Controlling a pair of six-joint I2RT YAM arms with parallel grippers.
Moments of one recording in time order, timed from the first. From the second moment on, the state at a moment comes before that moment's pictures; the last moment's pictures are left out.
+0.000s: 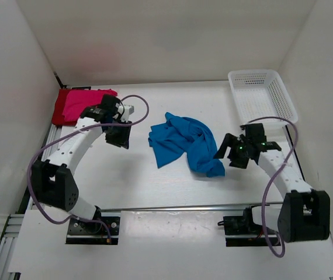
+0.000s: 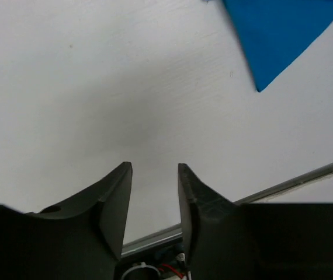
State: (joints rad) left arm -0.27 1.48 1.31 -0.97 0.18 0.00; right arm 0.16 1.23 0.75 -0.55 -0.38 0.42
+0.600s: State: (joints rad) left arm -0.58 2.00 1.63 -0.84 0.04 0.00; right arm 0.14 1.28 0.80 -0.63 -0.22 0.55
